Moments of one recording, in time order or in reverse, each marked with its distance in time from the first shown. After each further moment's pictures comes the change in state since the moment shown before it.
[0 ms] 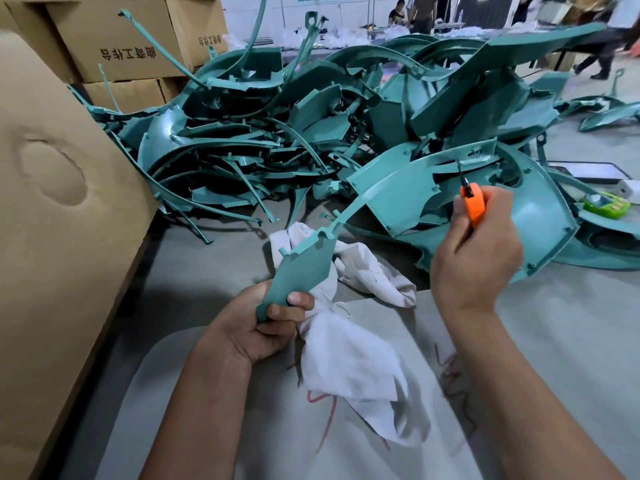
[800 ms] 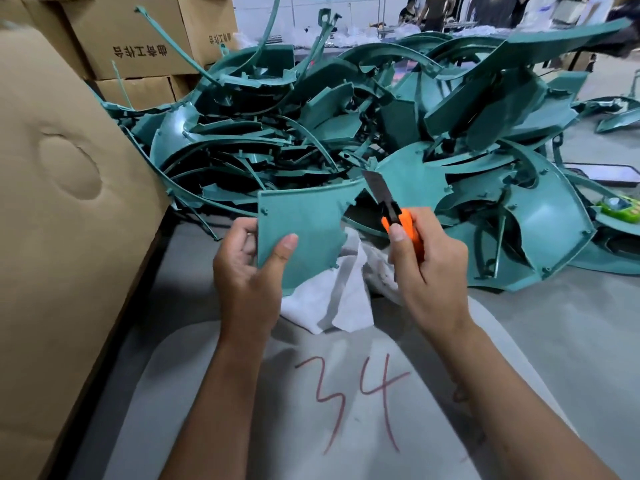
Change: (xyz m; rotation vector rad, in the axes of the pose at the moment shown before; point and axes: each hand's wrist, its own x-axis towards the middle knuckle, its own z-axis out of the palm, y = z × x) left_hand 0.005 -0.001 0.007 0.754 0.498 1.322; right_hand -0.028 -0.026 0.003 0.350 -0.464 -0.179
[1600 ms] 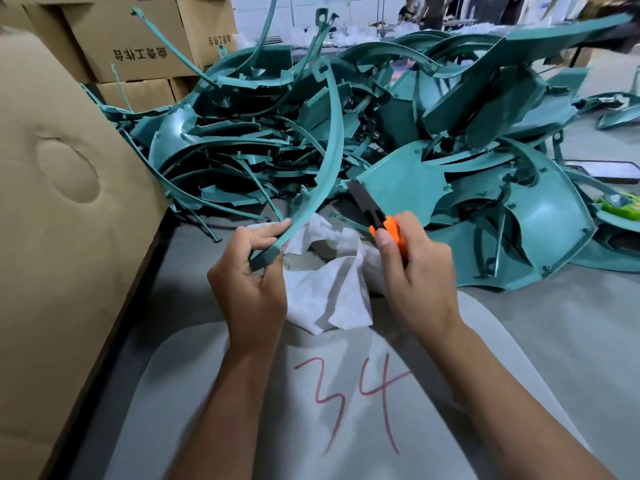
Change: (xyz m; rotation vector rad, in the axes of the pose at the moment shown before) left_hand -0.002 -0.010 0.001 0.320 0.113 0.378; right_hand -0.003 -0.004 0.008 -0.095 -0.062 0.068
